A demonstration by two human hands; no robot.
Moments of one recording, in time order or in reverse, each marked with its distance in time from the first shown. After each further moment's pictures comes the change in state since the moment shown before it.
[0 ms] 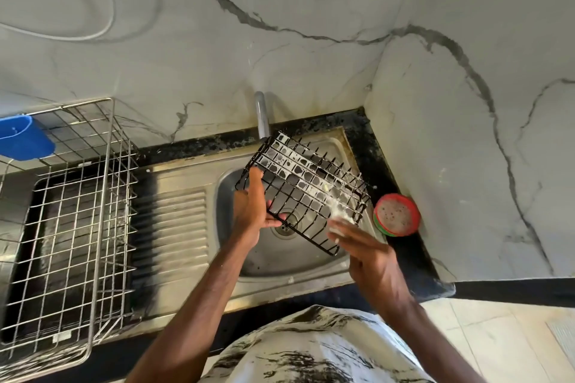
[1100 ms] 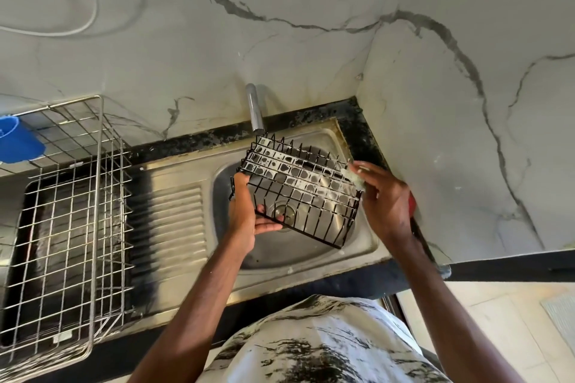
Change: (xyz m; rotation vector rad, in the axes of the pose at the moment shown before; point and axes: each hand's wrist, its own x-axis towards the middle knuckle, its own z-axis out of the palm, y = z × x) left_hand -0.012 -0.017 -0.009 -0.178 -0.026 -0.141; right_hand 0.066 0.032 -0.022 -0.073 0.309 0.151
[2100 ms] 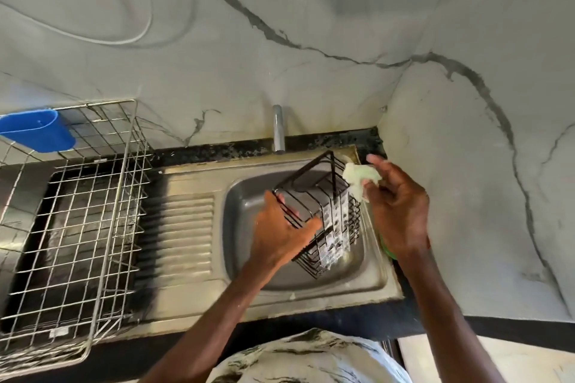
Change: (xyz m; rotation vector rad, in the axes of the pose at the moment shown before) left_hand -0.021 0.003 0.025 0.722 0.062 0.650; right_hand 0.051 -0.042 -0.005 0.356 -0.008 0.181
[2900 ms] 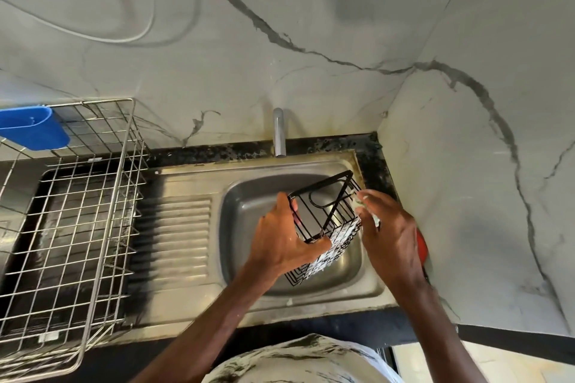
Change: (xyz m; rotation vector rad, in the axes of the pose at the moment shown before) left_hand 0.008 -0.002 -0.002 0.229 0.035 0.280; right_hand -0.025 -0.009 0.004 -0.459 -0.084 -0.243
